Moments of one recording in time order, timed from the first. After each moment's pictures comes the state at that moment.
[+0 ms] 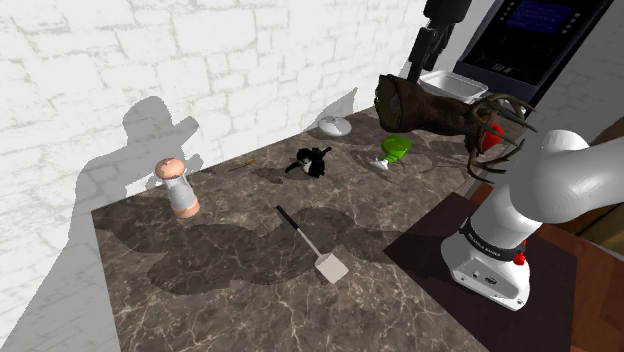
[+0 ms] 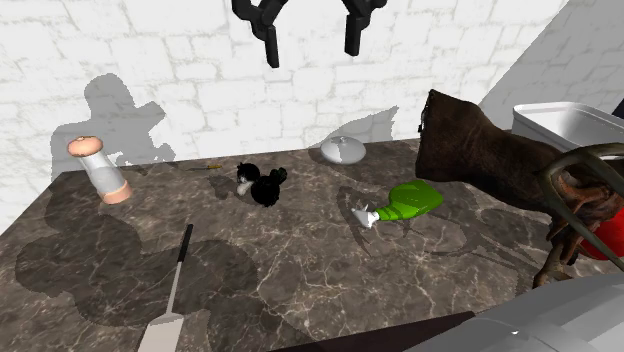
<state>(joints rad) 0.01 -0.81 0.03 -2.39 -0.01 1.61 -0.03</state>
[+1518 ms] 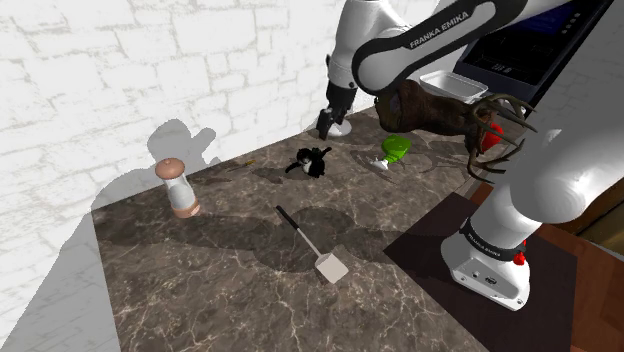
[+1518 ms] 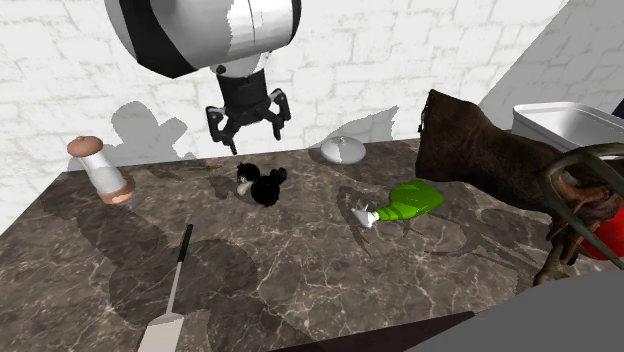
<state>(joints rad) 0.03 -0.21 0.15 -2.47 -0.07 2.41 0.07</state>
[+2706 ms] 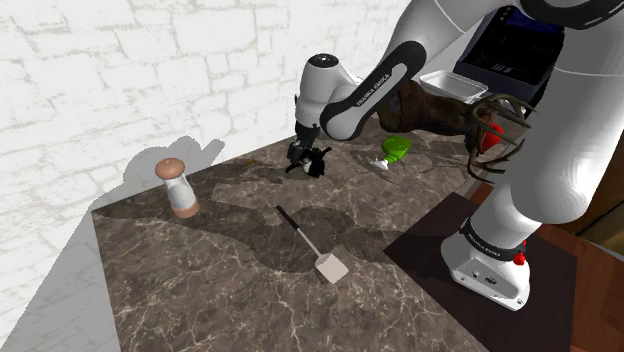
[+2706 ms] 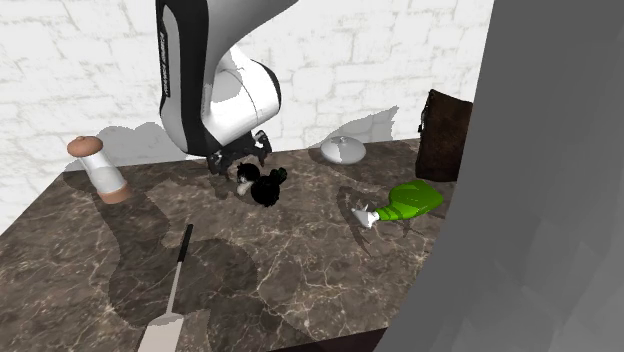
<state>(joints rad) 0.05 0.25 0.14 -2.30 -0.32 2.73 0.27</state>
